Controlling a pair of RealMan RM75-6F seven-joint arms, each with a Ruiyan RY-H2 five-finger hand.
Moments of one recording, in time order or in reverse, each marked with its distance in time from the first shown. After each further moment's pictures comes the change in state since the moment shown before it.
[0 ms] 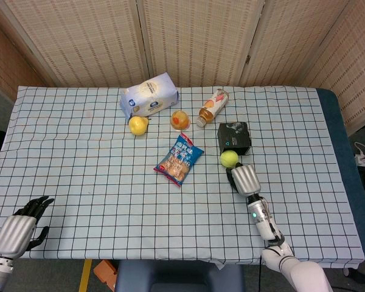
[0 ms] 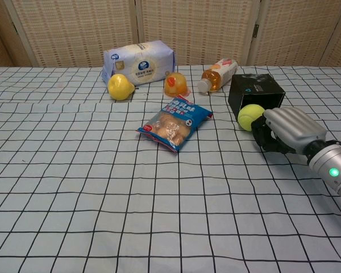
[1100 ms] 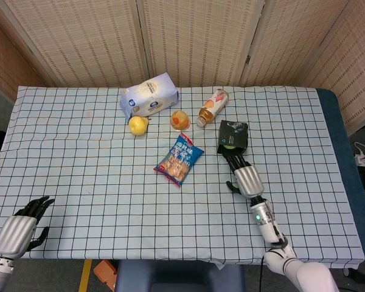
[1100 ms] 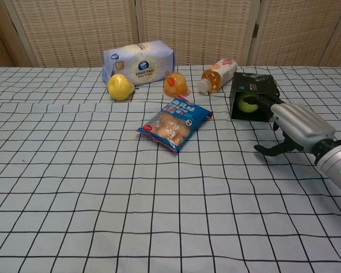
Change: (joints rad) left arm 0.000 0.000 0.003 -0.002 0.001 -0.001 0.000; right arm -0.033 0.060 -0.010 -0.116 0.007 0.072 0.031
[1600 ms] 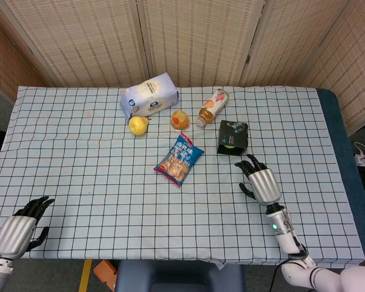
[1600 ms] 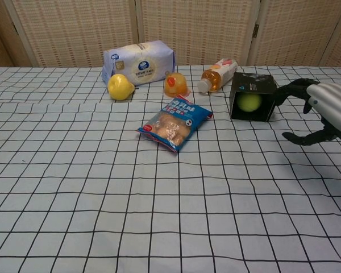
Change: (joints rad) left arm 0.002 0.002 0.000 -0.002 0.002 0.006 -0.001; right arm -0.115 0.318 -0.029 -0.519 -0.029 0.150 -0.279
